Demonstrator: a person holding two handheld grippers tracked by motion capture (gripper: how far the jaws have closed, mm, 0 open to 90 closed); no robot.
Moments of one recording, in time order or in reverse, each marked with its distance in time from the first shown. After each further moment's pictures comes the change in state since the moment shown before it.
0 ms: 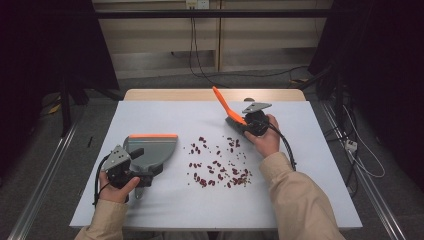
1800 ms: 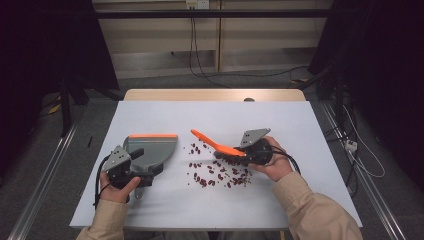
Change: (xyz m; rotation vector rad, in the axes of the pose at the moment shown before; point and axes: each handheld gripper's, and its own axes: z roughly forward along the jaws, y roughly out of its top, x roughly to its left) left arm -0.001 -0.001 0.002 0.000 0.013 -0.007; right arm 0.060 -0.028 -0.059 0.029 0.327 -0.310
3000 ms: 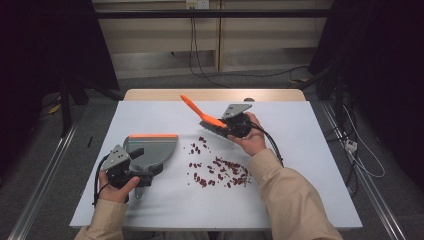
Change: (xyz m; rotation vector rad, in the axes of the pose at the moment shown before) left arm 0.001 0.004 -0.004 -0.008 -0.012 0.003; right arm -0.056 0.053 0.060 -0.132 -0.126 0.063
